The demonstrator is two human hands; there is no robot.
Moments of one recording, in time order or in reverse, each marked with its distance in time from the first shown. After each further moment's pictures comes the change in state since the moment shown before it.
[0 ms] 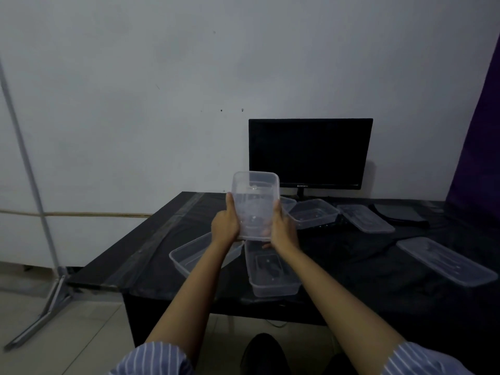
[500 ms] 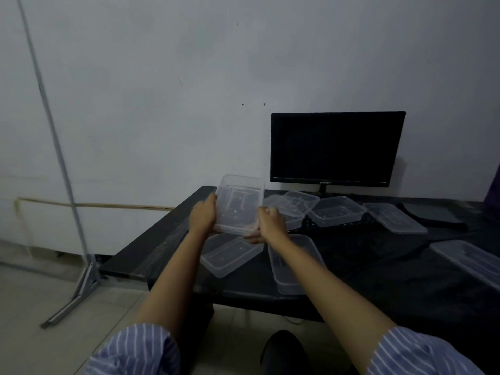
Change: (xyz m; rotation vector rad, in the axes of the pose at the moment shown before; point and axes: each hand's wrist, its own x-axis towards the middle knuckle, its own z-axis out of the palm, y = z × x) left_hand 0.046 -0.038 -0.090 0.097 0.057 -0.090; right_hand 0.010 -0.004 0.071 0.042 -0.185 0.144
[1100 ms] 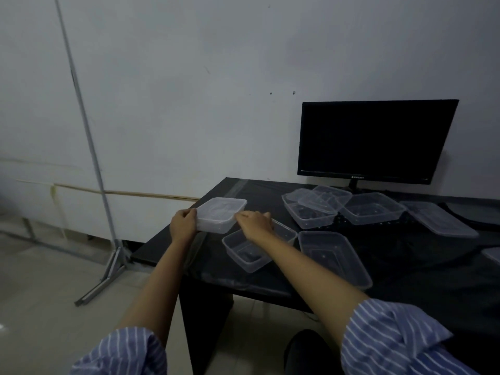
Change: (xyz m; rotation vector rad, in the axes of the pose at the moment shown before) left_hand 0.022 -0.093 -0.073 -0.152 0.283 -0.153; right_hand 0.012 0.014 0.092 -0.672 -0.190 -0.238
